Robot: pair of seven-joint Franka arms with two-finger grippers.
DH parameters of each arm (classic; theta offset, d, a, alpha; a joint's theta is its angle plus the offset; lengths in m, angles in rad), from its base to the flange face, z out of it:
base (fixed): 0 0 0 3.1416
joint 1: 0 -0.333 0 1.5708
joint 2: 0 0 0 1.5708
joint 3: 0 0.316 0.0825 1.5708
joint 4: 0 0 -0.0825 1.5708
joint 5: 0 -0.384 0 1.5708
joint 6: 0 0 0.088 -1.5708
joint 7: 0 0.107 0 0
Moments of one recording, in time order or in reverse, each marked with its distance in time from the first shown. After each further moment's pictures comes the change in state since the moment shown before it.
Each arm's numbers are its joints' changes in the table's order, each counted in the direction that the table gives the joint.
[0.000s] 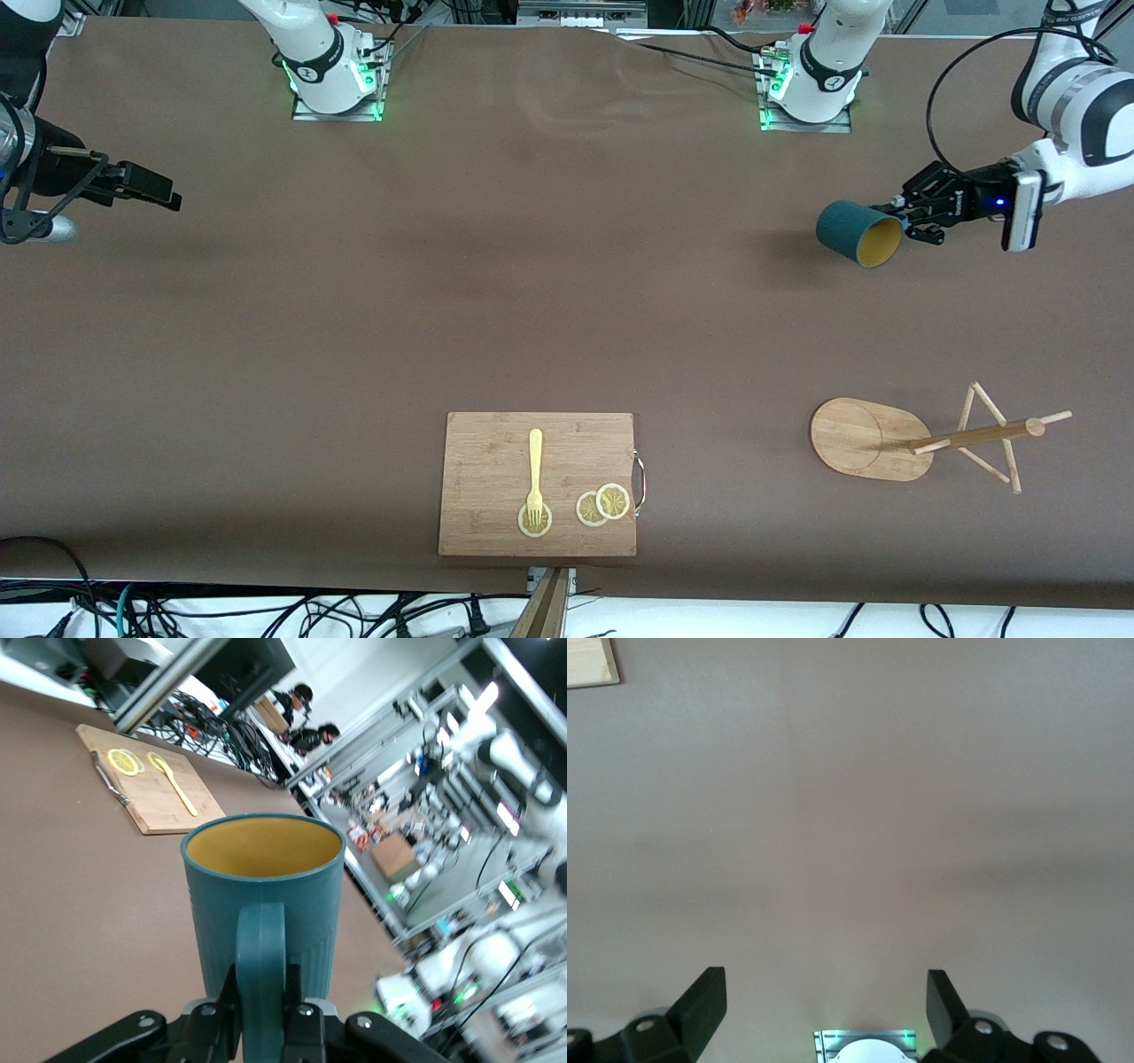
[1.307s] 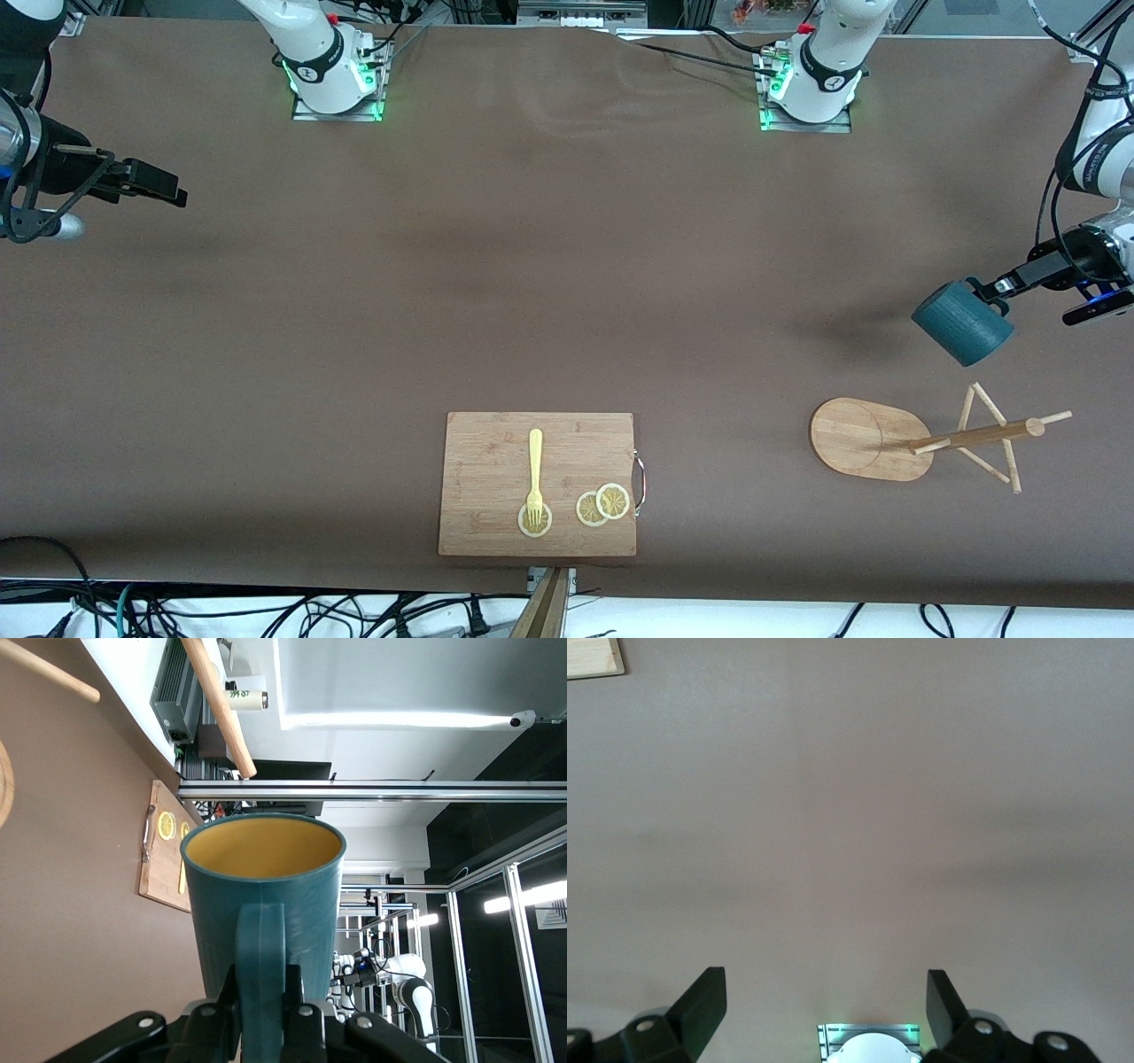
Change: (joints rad) left arm -0.072 0.356 -0.047 0.389 0.140 -0.003 -0.706; right arm -0.003 0.000 0.003 0.000 -0.009 0.010 0.000
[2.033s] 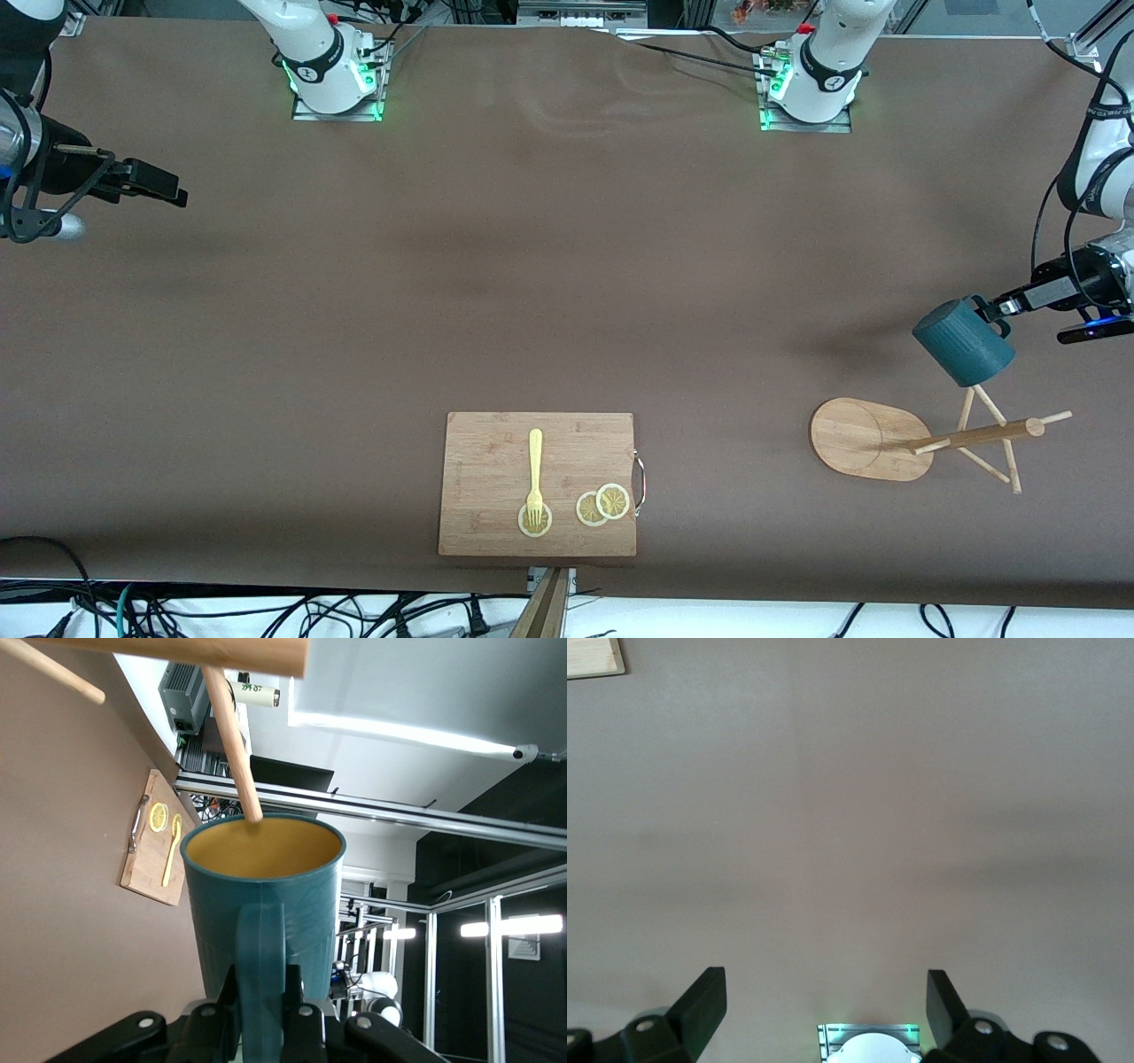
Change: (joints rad) left arm 0.009 0.093 -0.034 0.120 0.001 -0.012 -0.196; right arm -0.001 0.000 0.000 0.000 0.000 0.000 0.000
